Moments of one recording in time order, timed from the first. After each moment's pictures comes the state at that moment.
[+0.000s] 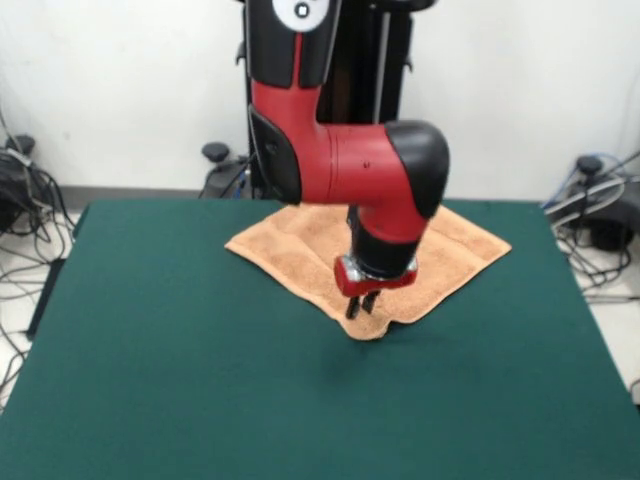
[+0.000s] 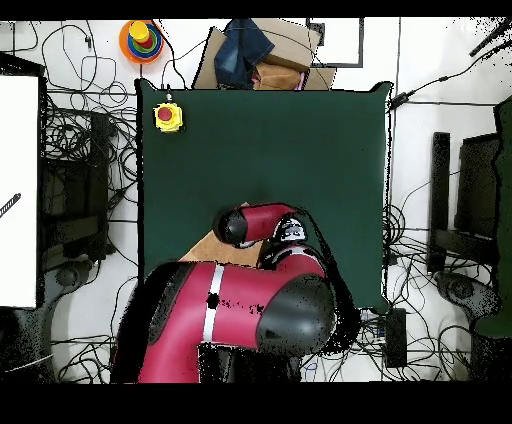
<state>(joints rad) -0.14 -0.10 -0.02 1.47 -0.32 0.25 1.52</state>
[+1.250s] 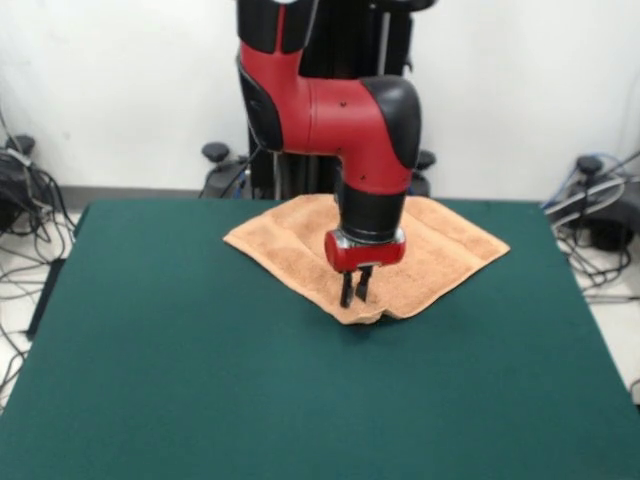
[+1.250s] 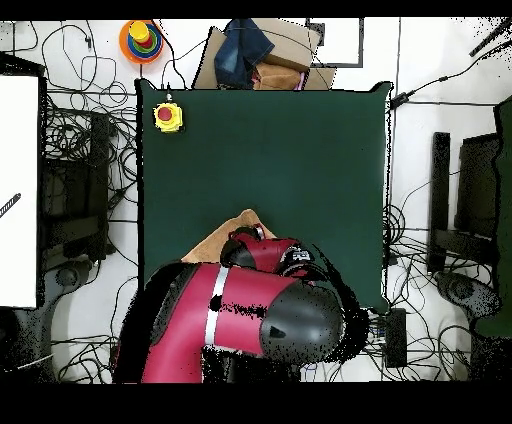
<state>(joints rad) -0.15 -0.12 -0.08 1.66 -0.30 -0.17 1.52</state>
